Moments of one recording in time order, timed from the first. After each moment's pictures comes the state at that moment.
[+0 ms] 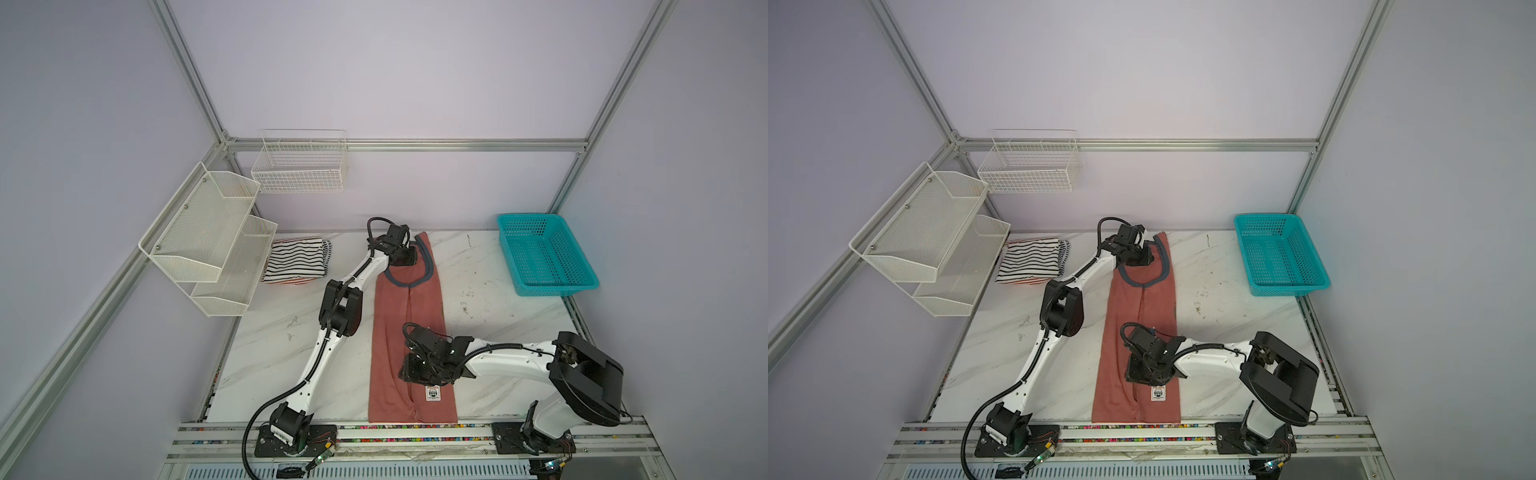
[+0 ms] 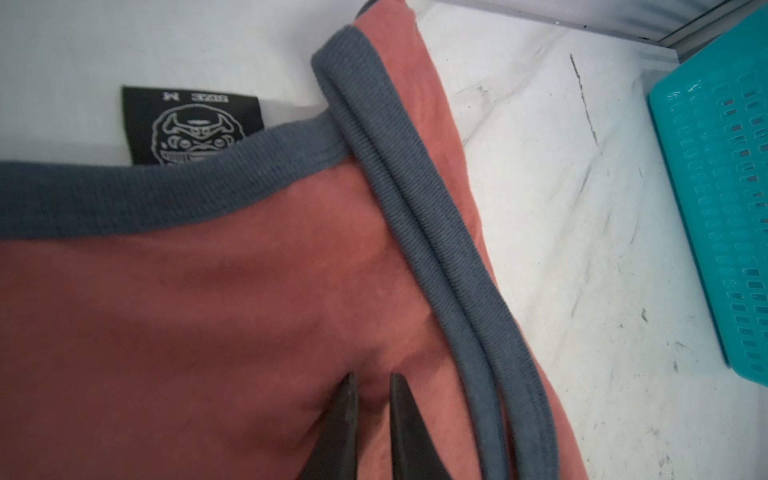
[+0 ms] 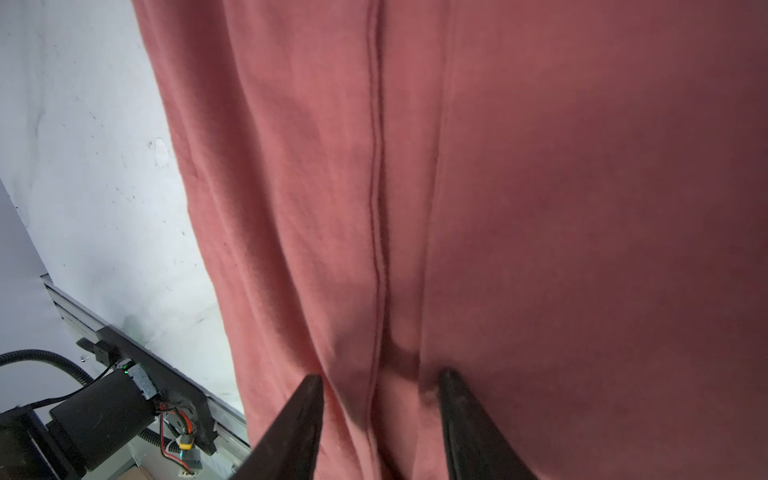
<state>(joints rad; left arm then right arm) -0.44 2.77 2.55 -0.59 0.27 -0.40 1.07 1.60 0.82 -0.30 -0.16 1.15</state>
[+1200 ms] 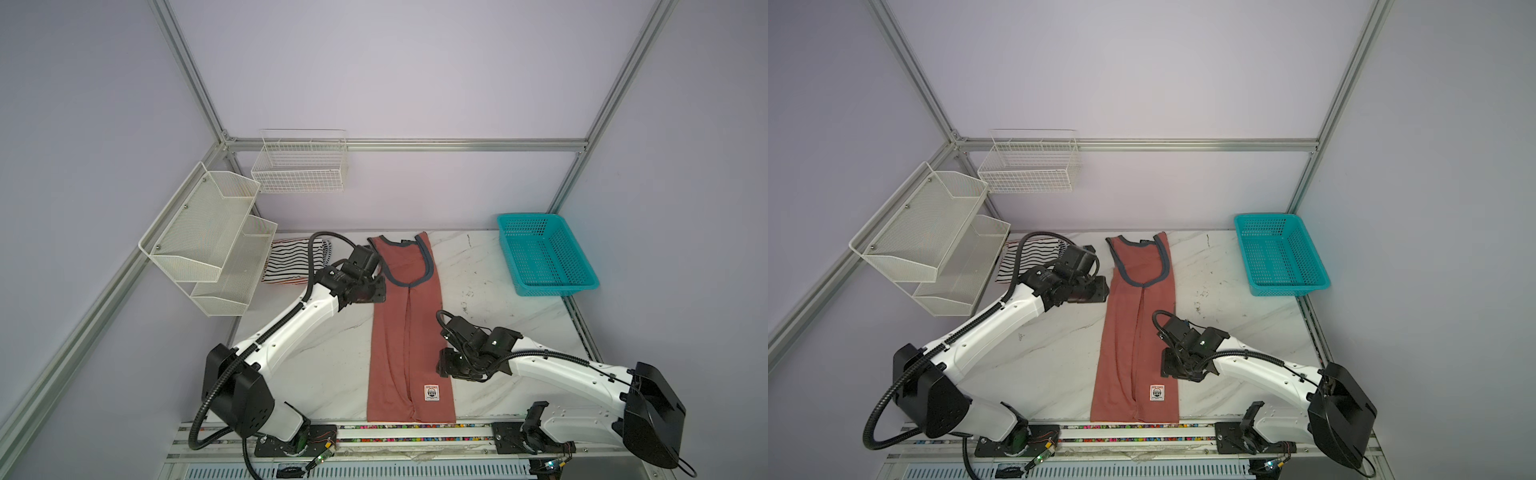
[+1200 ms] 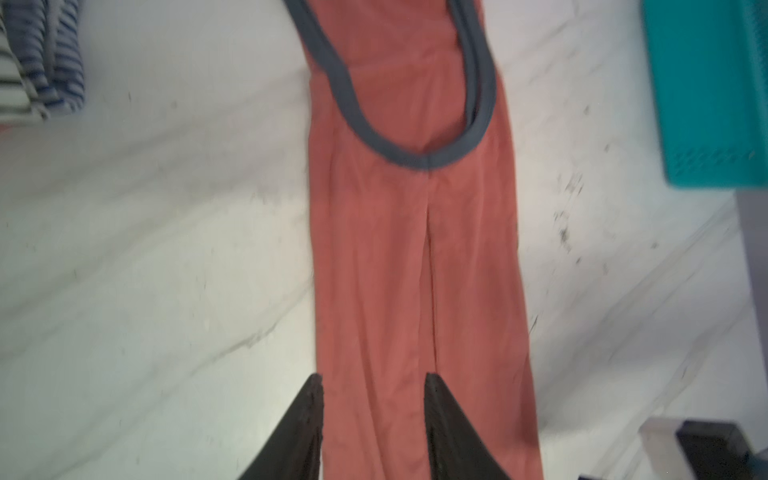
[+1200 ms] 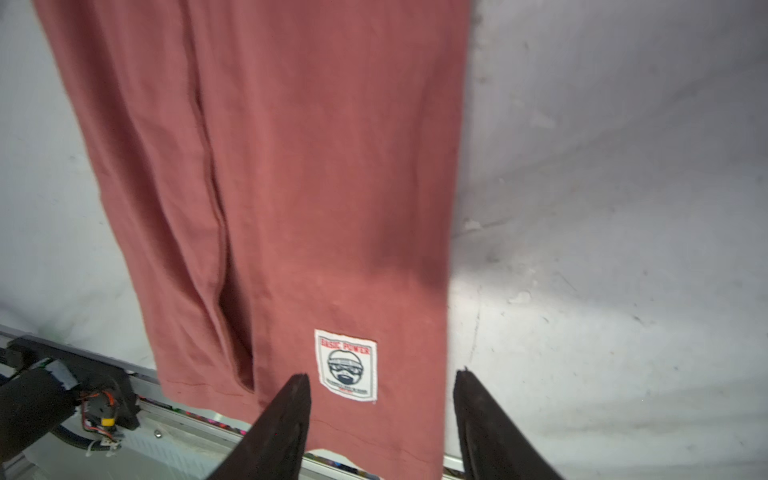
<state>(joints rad) -0.58 1.45 1.29 -0.85 -0.07 -0.55 0.91 1.22 0.74 -0.76 -0.10 0.99</state>
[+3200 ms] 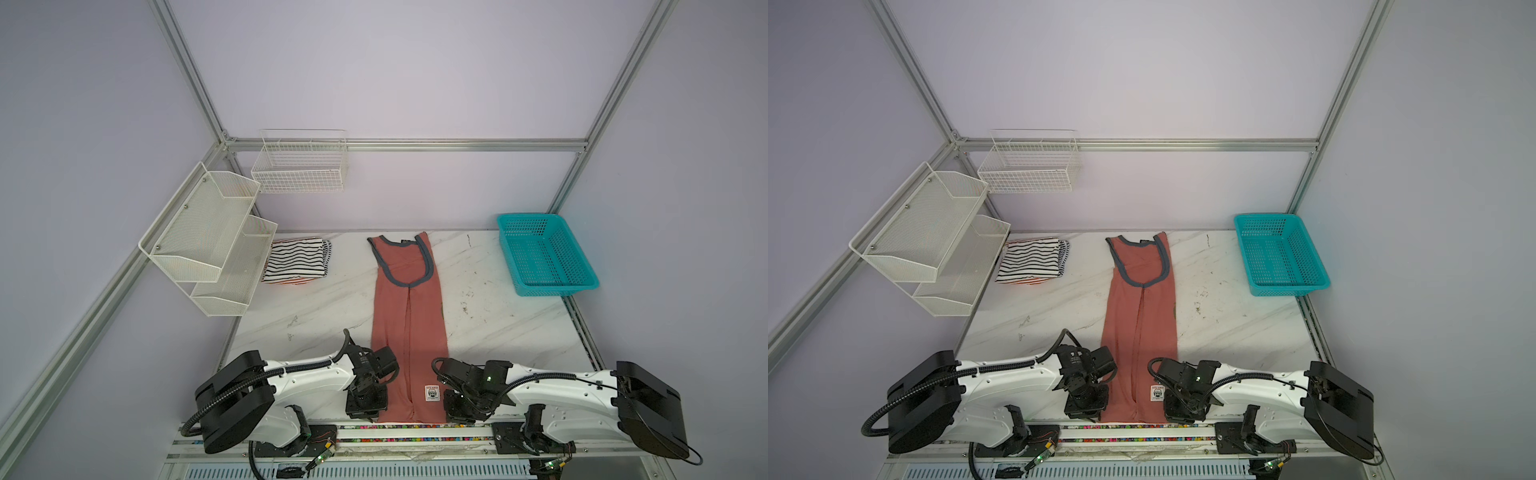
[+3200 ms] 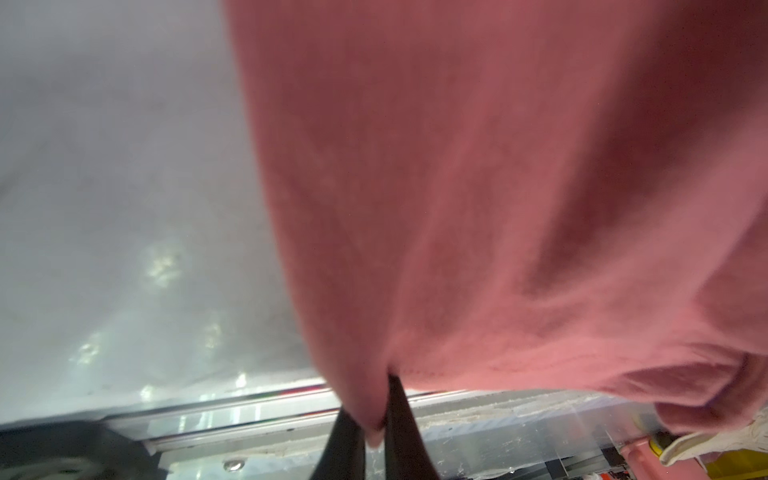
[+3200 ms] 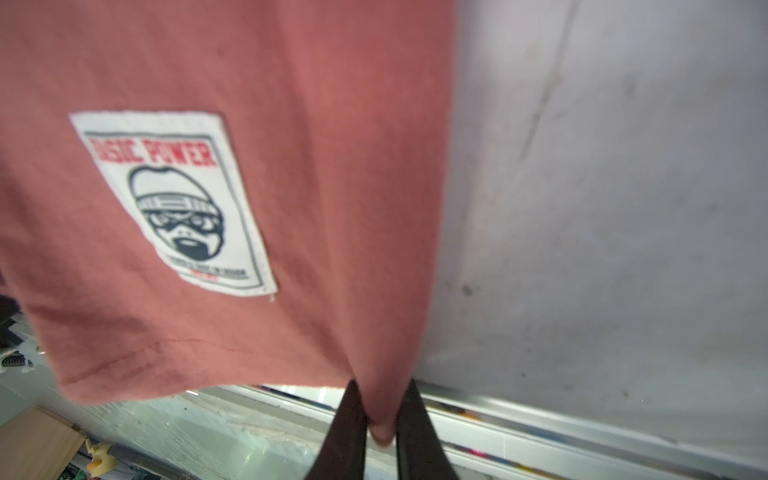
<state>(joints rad) -1.02 1.39 0.67 -0.83 0.33 -1.09 1.17 1.24 0.54 -0.64 -0.27 1.22</state>
